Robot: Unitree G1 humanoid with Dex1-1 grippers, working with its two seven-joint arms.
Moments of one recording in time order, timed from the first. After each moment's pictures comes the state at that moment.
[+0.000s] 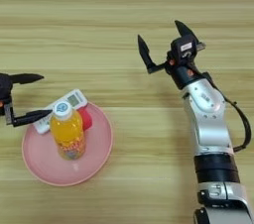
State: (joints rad) left arm -0.30 0.54 0.00 0.33 -0.32 -0.12 -1.23; right arm -0.33 -0.24 -0.10 0.17 0.15 -0.23 0.39
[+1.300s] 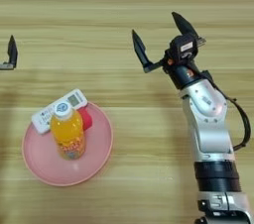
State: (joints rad) left arm -0.29 0.17 0.20 0.39 0.02 -0.50 -0.03; right arm -0.26 -0.26 -0.08 -0.05 0.22 -0.22 0.45
